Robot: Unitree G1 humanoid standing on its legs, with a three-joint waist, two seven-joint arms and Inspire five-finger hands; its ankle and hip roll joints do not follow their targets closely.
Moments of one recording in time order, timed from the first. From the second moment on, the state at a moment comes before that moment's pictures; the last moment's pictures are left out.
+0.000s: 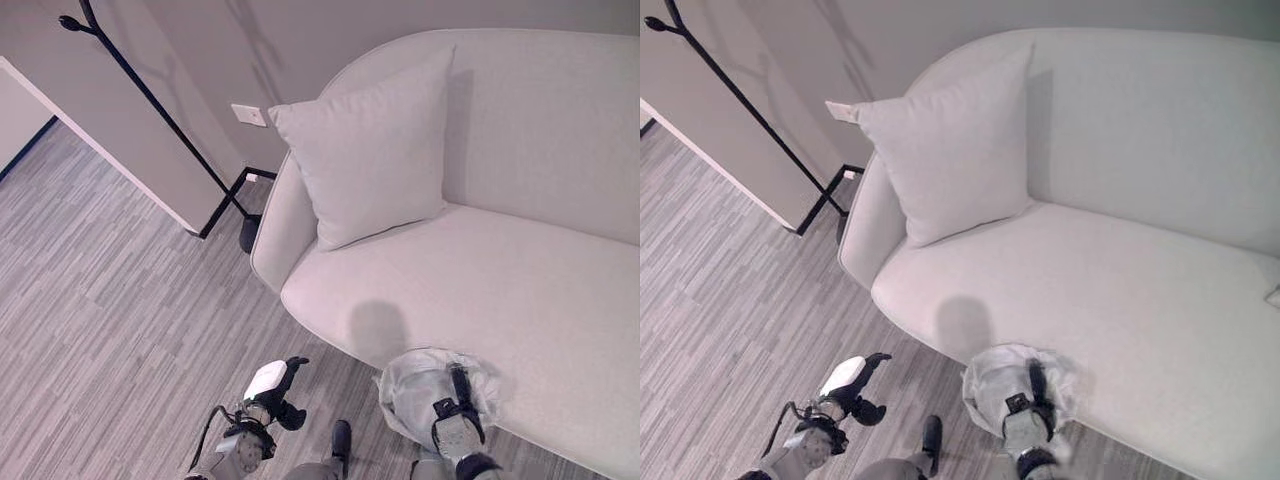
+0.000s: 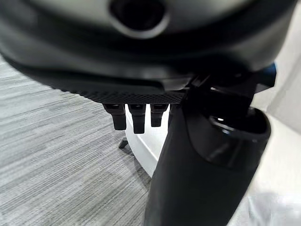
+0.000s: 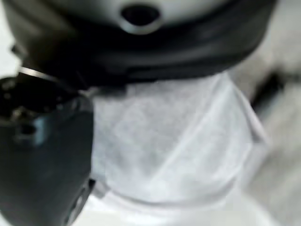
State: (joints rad) left arm -0.06 0.32 -0.62 0.74 0.39 -0.12 0.33; right arm -0.18 -0.07 0.06 0.87 1.32 -0.29 -0.41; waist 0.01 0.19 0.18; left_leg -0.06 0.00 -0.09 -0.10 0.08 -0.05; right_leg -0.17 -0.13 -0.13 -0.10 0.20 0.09
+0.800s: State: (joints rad) left arm -0.01 0.32 -0.51 0.64 0.38 -0.10 0.36; right arm -0.28 -0.14 0.25 0.02 1.24 -0.62 -0.40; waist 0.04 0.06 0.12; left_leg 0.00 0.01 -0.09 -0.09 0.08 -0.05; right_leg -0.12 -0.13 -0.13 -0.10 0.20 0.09
